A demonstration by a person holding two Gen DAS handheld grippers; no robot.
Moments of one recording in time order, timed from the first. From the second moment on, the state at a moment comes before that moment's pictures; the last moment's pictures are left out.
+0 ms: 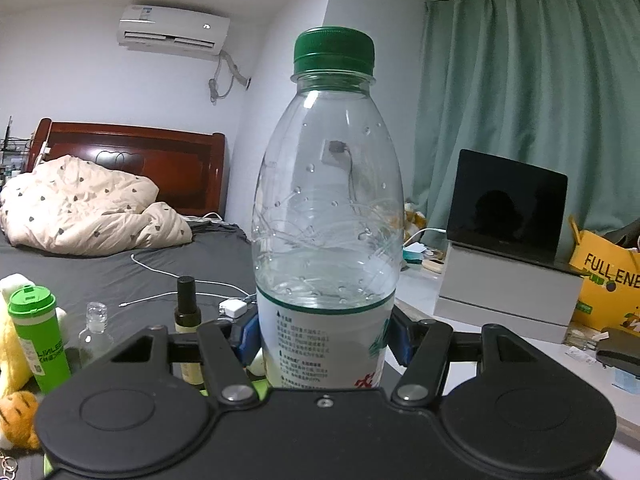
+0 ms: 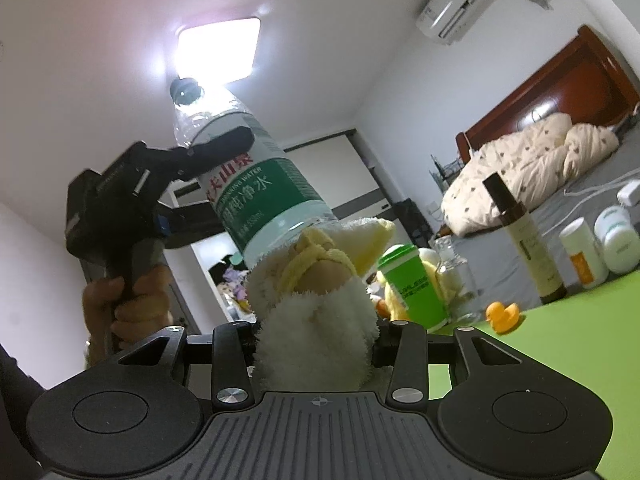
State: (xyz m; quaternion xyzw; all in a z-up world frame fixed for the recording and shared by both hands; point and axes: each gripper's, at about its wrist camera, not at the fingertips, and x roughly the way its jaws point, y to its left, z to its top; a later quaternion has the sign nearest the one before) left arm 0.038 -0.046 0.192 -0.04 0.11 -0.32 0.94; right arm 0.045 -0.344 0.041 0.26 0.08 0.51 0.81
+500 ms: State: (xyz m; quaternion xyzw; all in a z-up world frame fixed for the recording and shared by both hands) left arm 0.037 -0.048 0.196 -0.05 0.11 -0.33 0.94; right arm 0.075 -0.318 0.052 0.17 0.08 0.50 0.85
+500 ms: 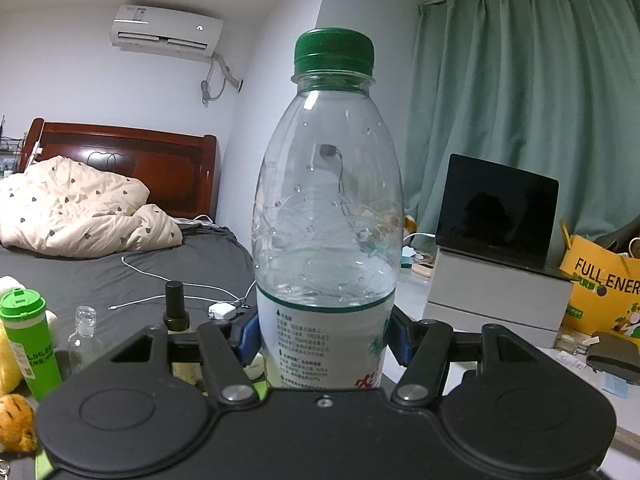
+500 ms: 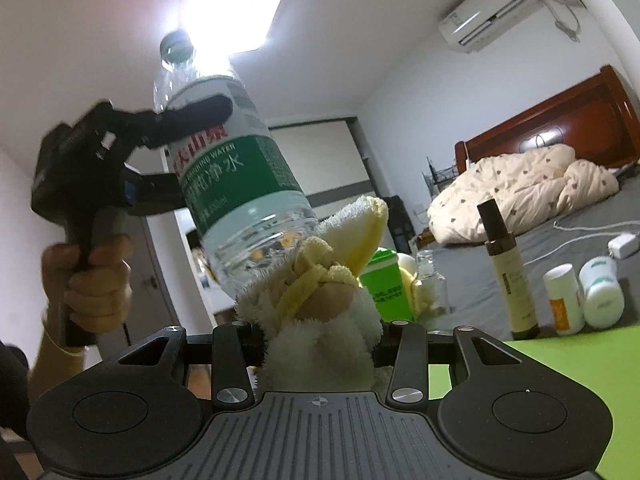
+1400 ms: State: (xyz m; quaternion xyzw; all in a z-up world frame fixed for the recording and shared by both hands) left arm 0.041 -0.042 0.187 -0.07 0.09 -0.31 0.95; right arm 0.092 -0.270 0.033 0.12 0.10 0.53 0.83
